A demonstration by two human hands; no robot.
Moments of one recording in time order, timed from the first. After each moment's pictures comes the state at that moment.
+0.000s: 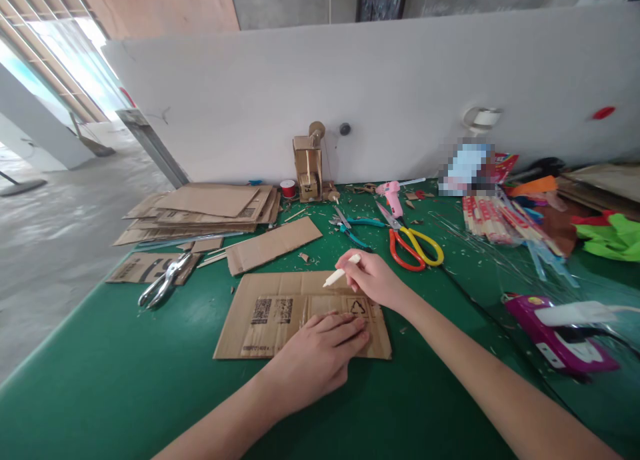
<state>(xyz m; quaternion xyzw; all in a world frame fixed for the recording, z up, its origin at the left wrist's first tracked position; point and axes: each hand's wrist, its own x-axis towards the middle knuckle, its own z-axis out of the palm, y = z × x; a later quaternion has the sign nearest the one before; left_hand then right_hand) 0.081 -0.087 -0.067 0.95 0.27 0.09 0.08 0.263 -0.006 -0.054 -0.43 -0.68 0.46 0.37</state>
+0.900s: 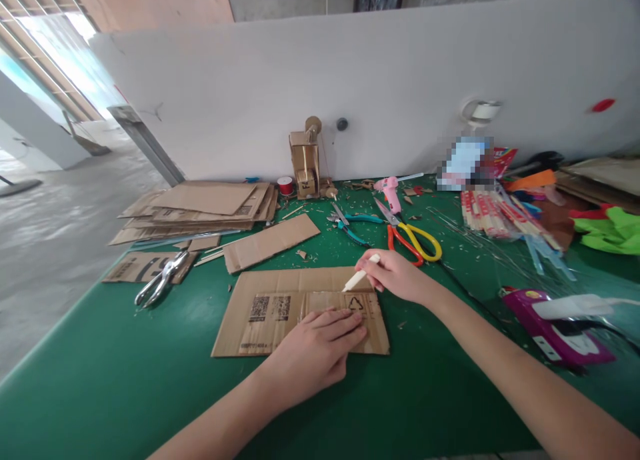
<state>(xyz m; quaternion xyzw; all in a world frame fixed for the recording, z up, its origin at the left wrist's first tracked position) 0.081 -0.085 -0.072 0.95 0.28 0.10 0.09 0.305 -0.010 -0.050 -0.46 -0.72 0.44 0.29</state>
